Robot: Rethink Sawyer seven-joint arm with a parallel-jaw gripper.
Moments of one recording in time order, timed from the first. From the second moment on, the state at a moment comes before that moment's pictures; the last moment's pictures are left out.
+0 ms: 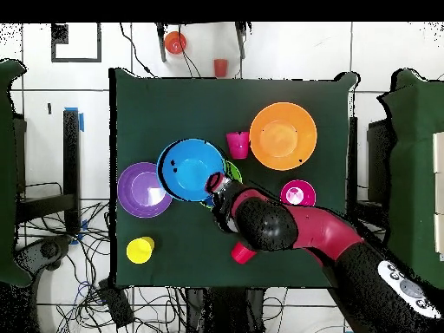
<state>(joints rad) -0.97 -0.81 0.82 2.17 -0.18 0.22 2.18</state>
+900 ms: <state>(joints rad) -0.98 -0.82 0.82 2.10 -0.18 0.26 2.18</state>
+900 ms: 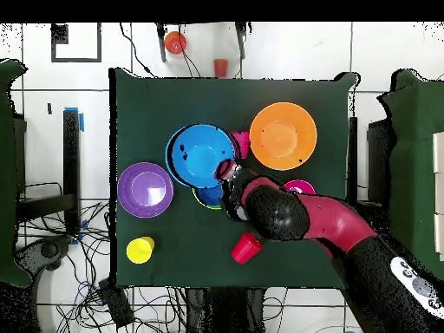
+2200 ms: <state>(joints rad) -0.96 -0.82 0.82 1.99 -0.18 0.36 2.18</state>
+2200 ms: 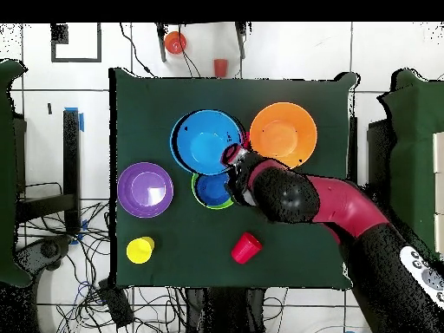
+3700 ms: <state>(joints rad) -0.91 -0.73 0.80 1.79 -0.26 0.41 2.18</state>
